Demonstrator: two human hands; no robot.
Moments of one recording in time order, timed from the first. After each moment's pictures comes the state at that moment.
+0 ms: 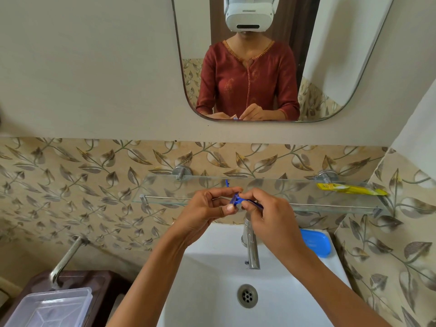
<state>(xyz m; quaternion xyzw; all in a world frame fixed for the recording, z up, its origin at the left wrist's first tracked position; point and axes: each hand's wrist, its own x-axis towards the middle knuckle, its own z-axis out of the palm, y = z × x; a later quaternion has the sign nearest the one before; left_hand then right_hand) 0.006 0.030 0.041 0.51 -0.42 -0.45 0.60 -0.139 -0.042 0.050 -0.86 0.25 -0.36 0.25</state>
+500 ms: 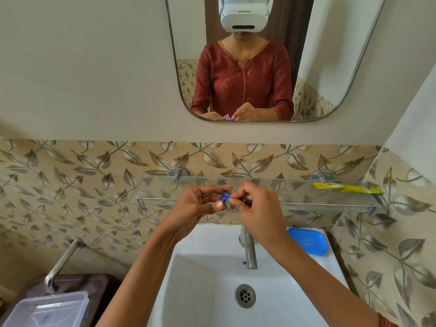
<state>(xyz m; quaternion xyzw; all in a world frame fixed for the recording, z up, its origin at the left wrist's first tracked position) 0.020 0.031 0.043 0.52 -0.43 -0.44 0.60 -0.121 -0.040 0.056 -0.83 0.27 -0.37 0.32</state>
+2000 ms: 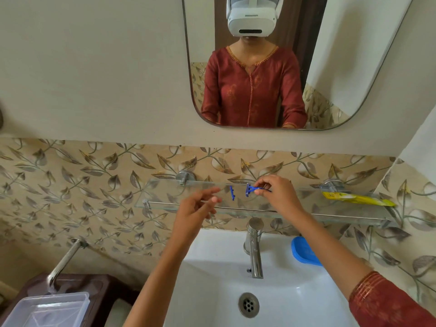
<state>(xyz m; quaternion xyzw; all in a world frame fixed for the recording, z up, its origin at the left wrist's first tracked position) 0.021 0.038 0.029 0.63 -0.38 -0.23 0.64 -0.097 -0.145 0.024 -0.87 0.31 -0.26 0.27</state>
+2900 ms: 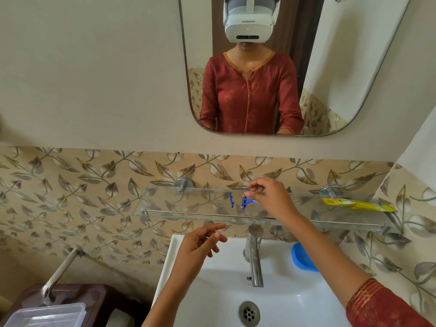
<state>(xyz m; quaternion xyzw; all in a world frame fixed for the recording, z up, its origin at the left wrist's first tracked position) 0.000 0.057 0.001 0.65 -0.37 -0.28 0.60 -0.086 -0.138 0.037 -0.87 0.31 -0.26 0.30</state>
